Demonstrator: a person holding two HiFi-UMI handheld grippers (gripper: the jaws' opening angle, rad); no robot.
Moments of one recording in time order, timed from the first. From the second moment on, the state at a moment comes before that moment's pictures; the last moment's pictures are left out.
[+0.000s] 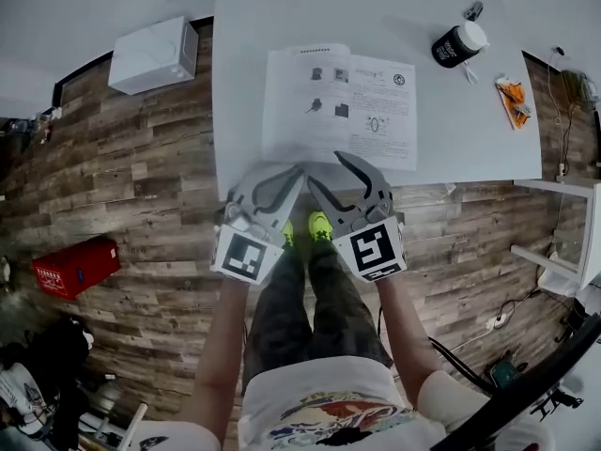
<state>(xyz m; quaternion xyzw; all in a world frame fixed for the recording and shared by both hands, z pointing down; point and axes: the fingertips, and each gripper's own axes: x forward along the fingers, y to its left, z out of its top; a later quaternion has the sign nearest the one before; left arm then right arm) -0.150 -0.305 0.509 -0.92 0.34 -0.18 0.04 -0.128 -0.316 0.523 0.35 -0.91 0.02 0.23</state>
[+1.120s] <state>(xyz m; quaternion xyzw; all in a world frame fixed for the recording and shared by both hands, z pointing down) -0.200 -0.355 0.592 -0.92 0.36 -0.17 0.02 -0.133 -0.370 0.631 0.41 -0.78 -0.21 0.42</state>
